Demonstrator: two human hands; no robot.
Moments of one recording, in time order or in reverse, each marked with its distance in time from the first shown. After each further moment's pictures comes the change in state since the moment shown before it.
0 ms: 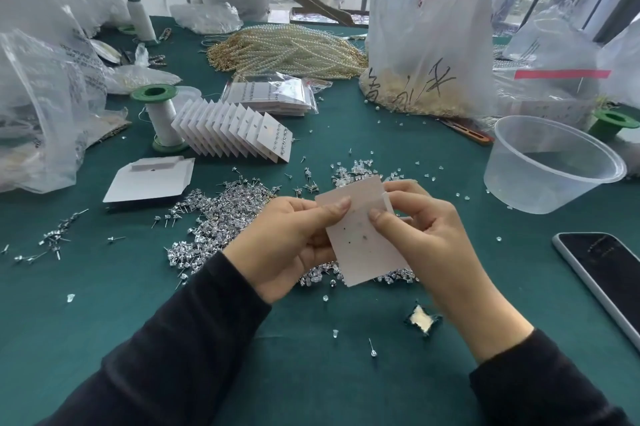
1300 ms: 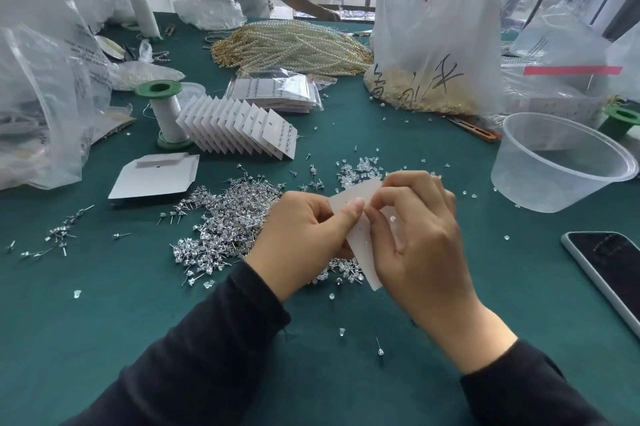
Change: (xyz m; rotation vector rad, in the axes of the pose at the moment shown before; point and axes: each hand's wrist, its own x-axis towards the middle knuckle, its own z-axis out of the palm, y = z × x) left_hand 0.004 -0.011 0.003 0.492 0.218 0.338; right_hand -0.003 0.013 0.018 -0.760 0.337 -0.635
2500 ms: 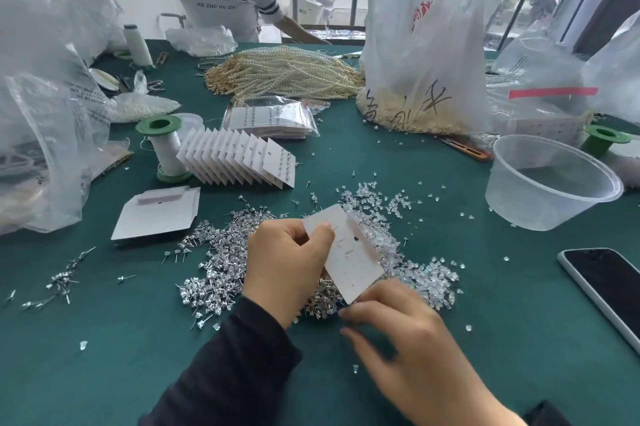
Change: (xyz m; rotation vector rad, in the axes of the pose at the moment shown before) left_hand 0.013 -0.008 -0.017 0.174 0.260 0.048; right_hand -0.040 -0.014 -0.006 0.117 -0.345 -0.032
